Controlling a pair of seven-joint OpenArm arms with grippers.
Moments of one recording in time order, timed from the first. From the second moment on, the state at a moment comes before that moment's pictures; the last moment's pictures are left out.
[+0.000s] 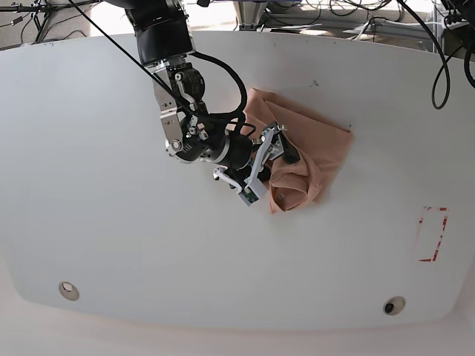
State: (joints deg) left arm 7.9 -35.9 -51.3 98.4 -53.8 -31.6 64.5; right arm 8.1 -2.4 -15.6 88.8 27.8 24.4 -55.3
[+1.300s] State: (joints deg) left arm 11.9 -34.9 -51.0 95.1 -53.8 -31.8 64.5; right arm 19.8 -8.4 -33.0 80.1 28.4 24.0 -48.6
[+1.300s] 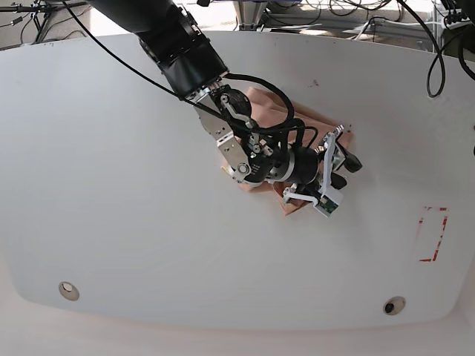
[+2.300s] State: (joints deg) left arm 11.9 -23.9 -20.3 103.3 -53.8 -31.3 64.3; right arm 24.4 -1.2 -18.9 70.4 28.2 24.7 -44.9
